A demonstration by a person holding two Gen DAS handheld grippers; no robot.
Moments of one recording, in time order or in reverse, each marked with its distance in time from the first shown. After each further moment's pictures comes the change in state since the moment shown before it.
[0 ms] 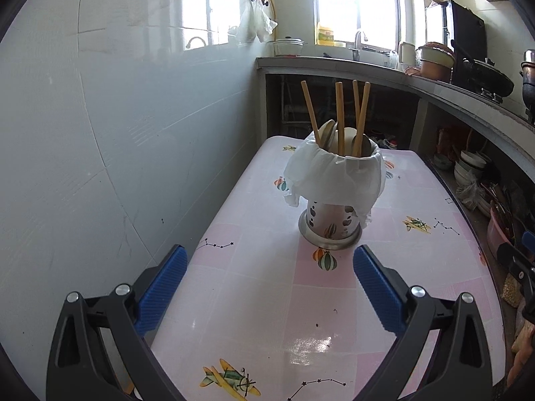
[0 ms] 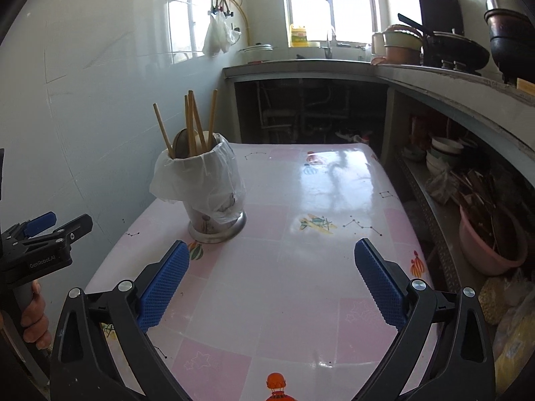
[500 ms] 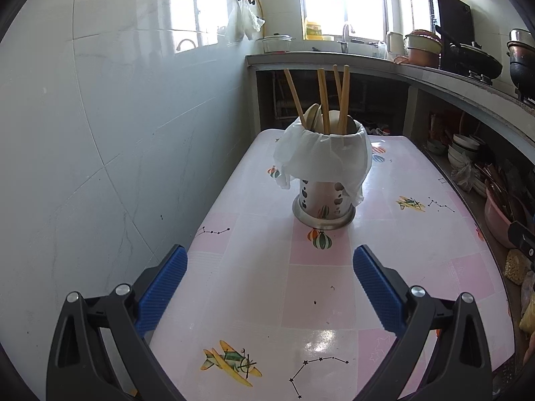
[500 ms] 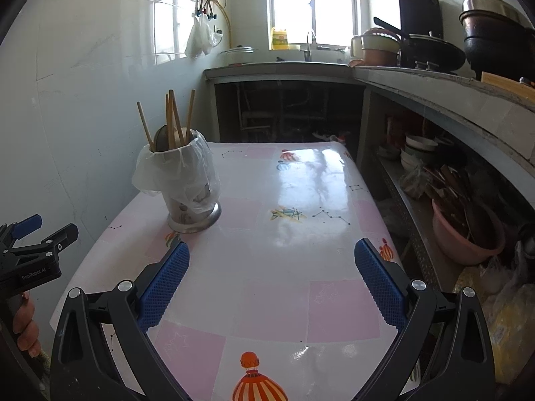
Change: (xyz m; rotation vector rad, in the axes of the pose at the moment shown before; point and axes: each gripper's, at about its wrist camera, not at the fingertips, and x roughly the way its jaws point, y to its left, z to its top) left arm -0.010 -0.002 -0.023 0.036 0.027 -0.007; right arm -0.013 -0.012 -0.016 -0.014 0.008 -0.080
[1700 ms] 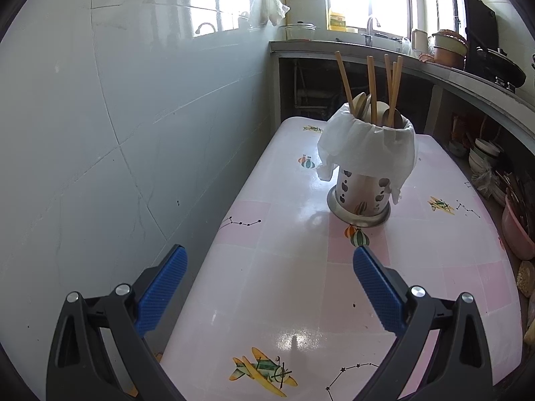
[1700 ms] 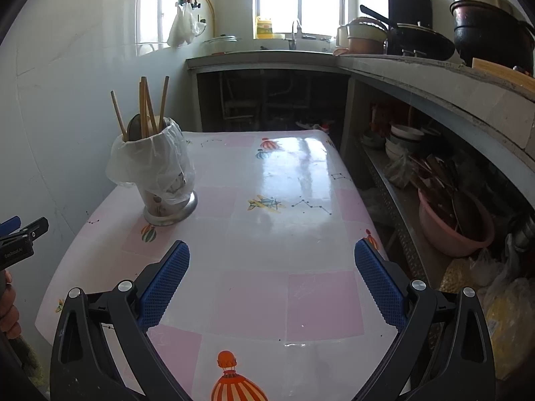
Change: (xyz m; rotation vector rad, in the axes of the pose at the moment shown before) left arm 0.030 0.037 0.003 -0.050 0.047 0.046; right arm 0.016 -0.014 0.000 0.020 0.034 -0.066
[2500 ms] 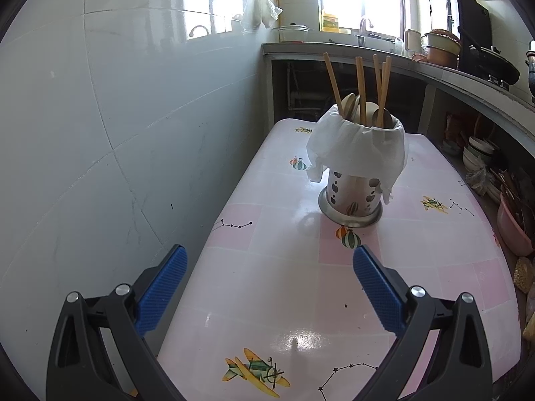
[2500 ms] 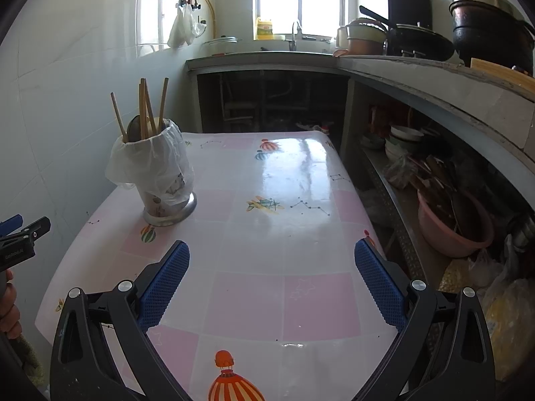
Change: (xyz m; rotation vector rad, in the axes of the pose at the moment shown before) left arm -0.004 -0.009 -0.001 0.011 -0.007 -0.021; right arm -0.002 -0.003 0.001 -0.004 0.000 0.005
